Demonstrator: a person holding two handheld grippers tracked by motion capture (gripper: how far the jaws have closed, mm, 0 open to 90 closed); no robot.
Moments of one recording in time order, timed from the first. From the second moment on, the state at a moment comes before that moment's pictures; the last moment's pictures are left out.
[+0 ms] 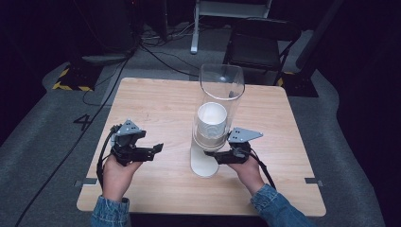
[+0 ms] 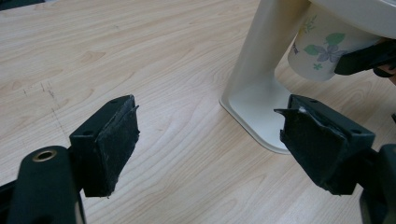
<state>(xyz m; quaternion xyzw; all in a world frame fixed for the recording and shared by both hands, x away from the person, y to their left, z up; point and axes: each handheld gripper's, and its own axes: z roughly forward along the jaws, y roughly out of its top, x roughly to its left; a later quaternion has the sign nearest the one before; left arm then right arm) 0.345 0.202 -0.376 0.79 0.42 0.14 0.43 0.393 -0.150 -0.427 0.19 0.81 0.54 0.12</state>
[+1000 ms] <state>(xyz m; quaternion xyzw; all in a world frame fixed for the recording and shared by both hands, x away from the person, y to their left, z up) 0.347 0.202 -0.379 0.80 0.41 0.14 0.42 0.394 -0.146 -0.445 0.20 0.83 0.52 0.08</state>
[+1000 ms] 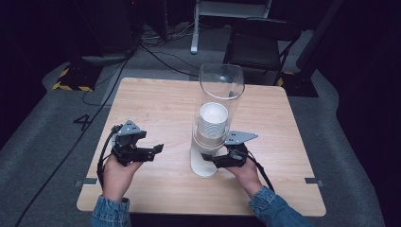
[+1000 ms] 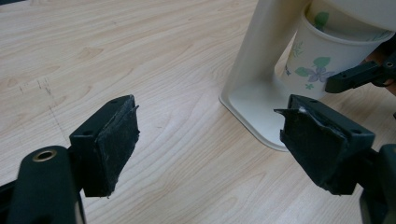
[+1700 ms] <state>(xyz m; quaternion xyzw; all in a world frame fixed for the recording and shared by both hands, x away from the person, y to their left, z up) 0.350 0.203 -0.380 0.79 0.42 0.13 0.42 0.389 -0.147 -0.465 0.20 0.85 0.49 0.10</state>
